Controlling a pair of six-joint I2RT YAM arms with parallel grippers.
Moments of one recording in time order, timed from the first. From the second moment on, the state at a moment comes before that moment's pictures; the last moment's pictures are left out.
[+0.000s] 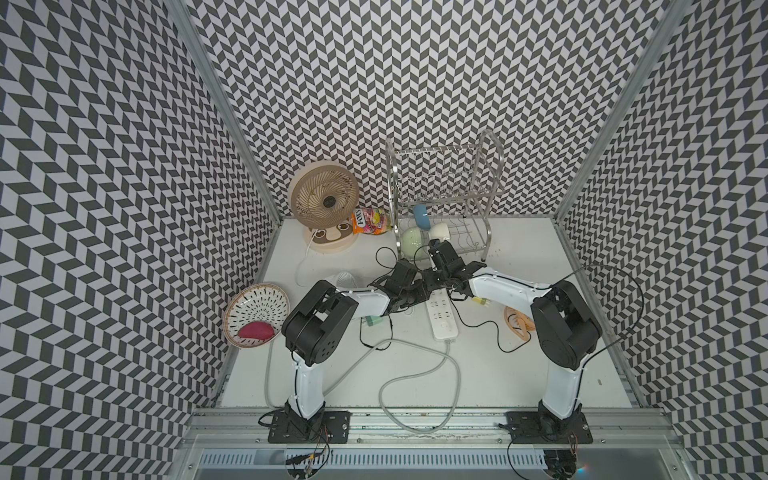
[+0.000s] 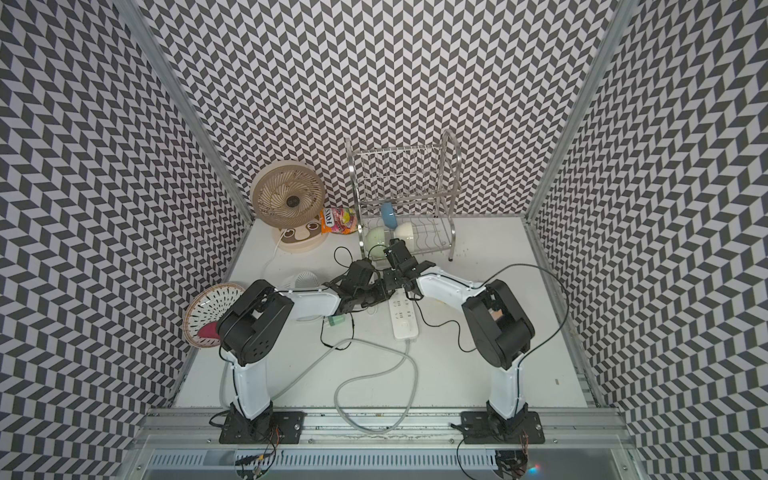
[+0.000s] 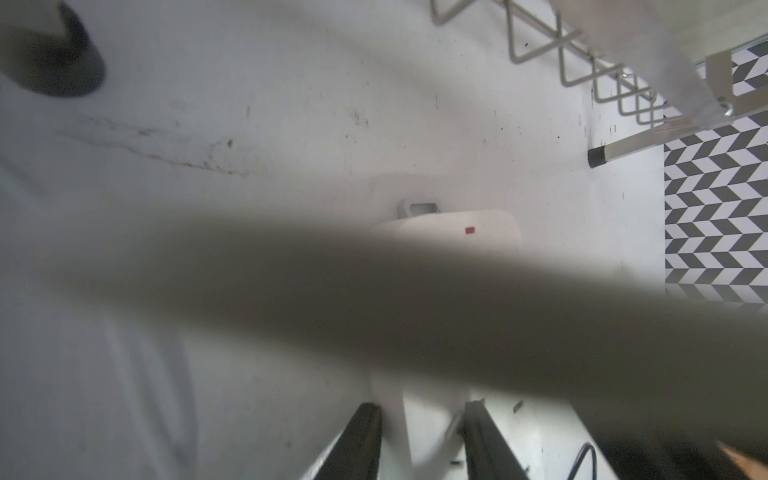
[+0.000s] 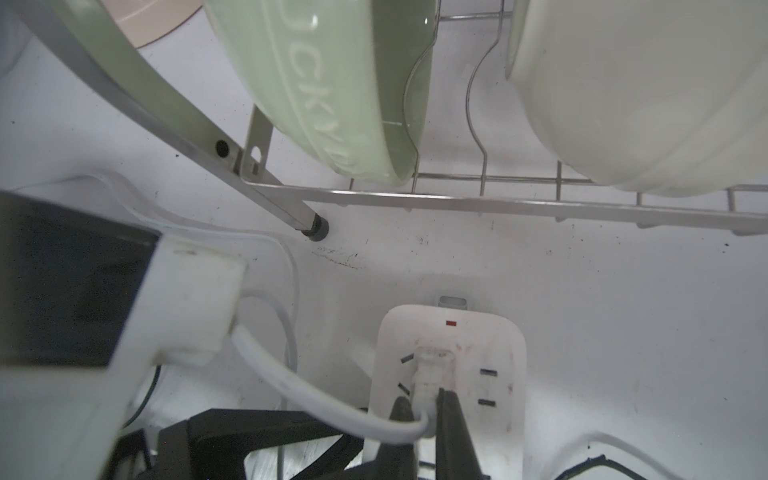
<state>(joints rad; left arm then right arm) -0.64 1.95 1.06 0.12 0.17 -0.87 0.63 1.90 1.32 -0.30 0.09 0.34</state>
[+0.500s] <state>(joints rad) -0.66 1.95 1.06 0.12 0.19 -0.87 0.63 1.84 1.26 -0.30 0.07 0.36</state>
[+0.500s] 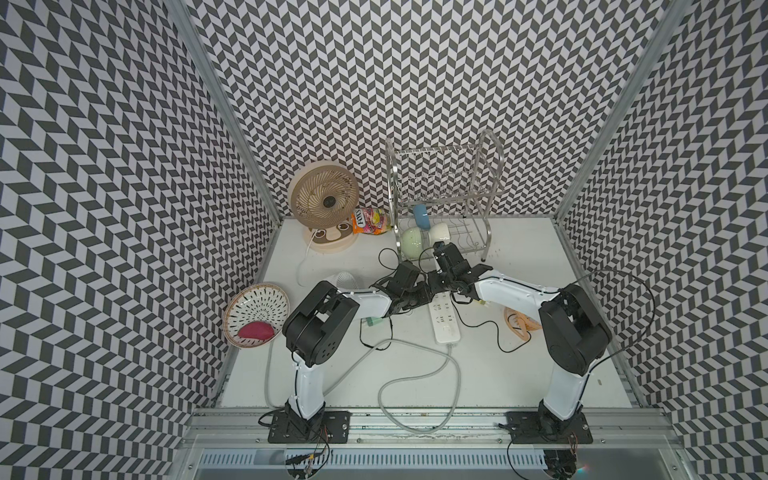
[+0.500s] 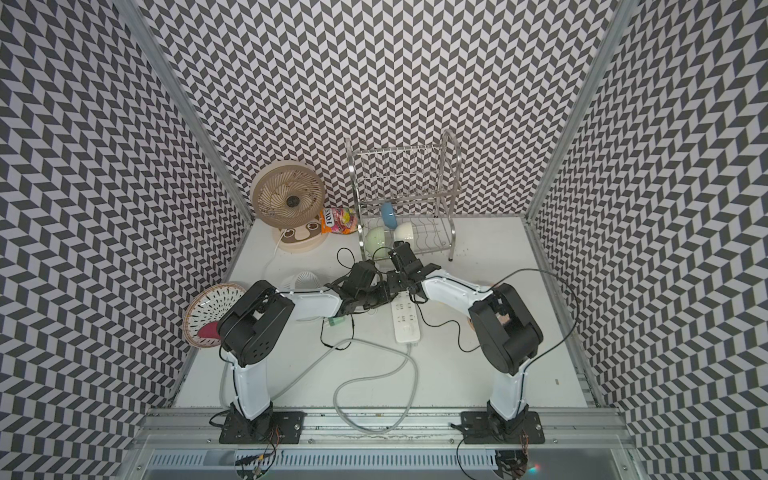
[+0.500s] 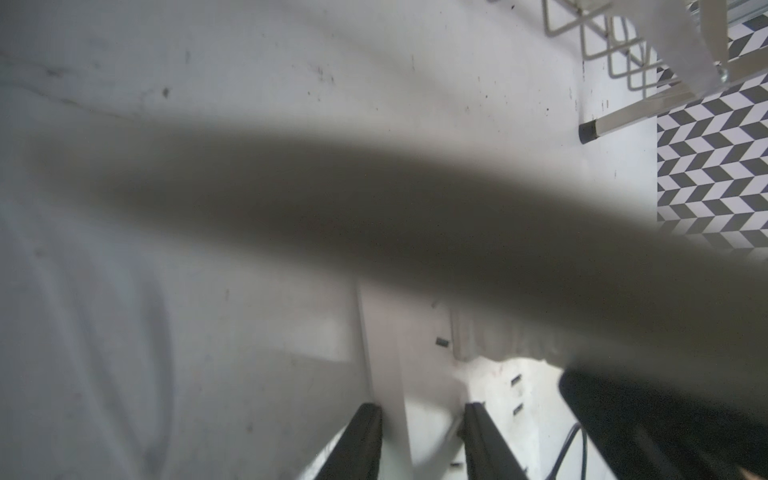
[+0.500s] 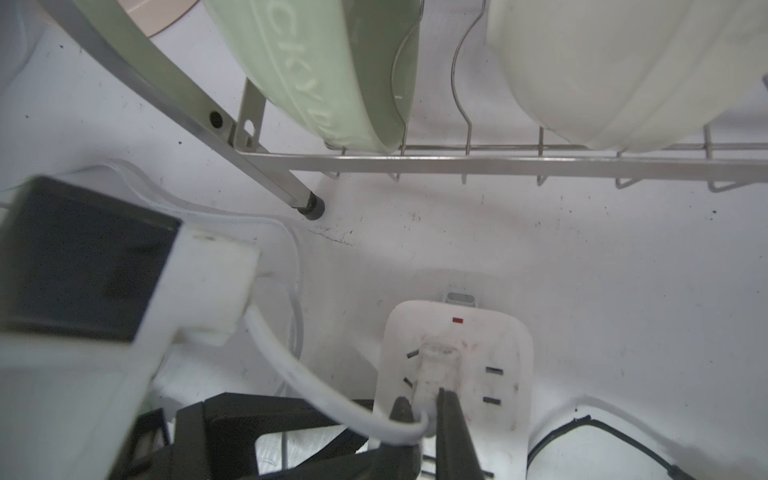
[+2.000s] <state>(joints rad) -0.66 1.64 0.89 0.12 0.18 -0.71 0.62 1.72 1.27 -0.21 0.03 0.34</state>
